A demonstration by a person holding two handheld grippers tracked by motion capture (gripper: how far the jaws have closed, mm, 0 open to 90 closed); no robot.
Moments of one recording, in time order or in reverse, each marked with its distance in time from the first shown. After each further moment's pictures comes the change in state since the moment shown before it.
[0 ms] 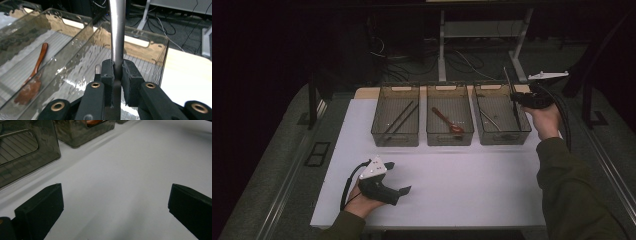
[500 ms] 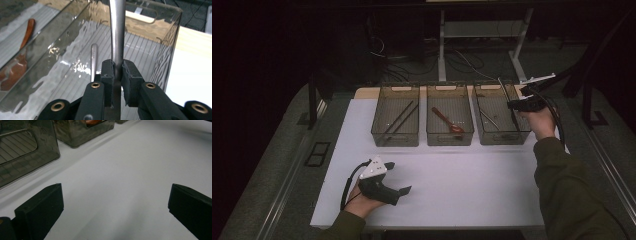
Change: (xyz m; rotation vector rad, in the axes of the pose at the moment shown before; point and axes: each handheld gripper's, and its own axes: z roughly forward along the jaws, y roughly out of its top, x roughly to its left) left arm 0.000 0.000 0.000 0.004 -0.005 0.004; right arm 0.000 -0.008 0.025 0.168 -0.027 -0.006
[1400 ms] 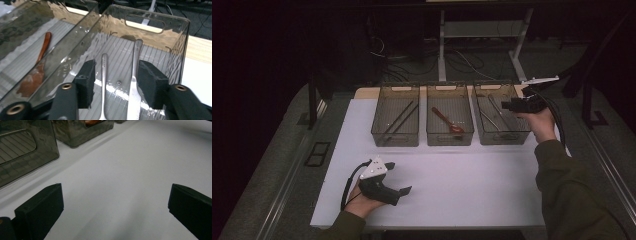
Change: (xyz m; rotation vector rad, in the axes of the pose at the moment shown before) left arm -0.001 0.000 0.000 -0.001 -0.001 0.003; right arm 0.006 -0.005 -0.010 -0.114 0.073 0.020
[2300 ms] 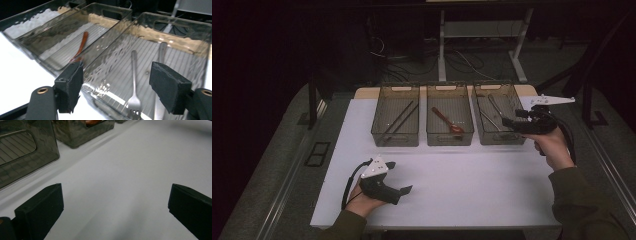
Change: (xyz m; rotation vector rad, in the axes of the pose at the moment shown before) left arm 0.000 0.001 0.002 0.007 0.004 0.001; right arm 0.035 -0.046 -0.051 -0.116 0.134 -0.077
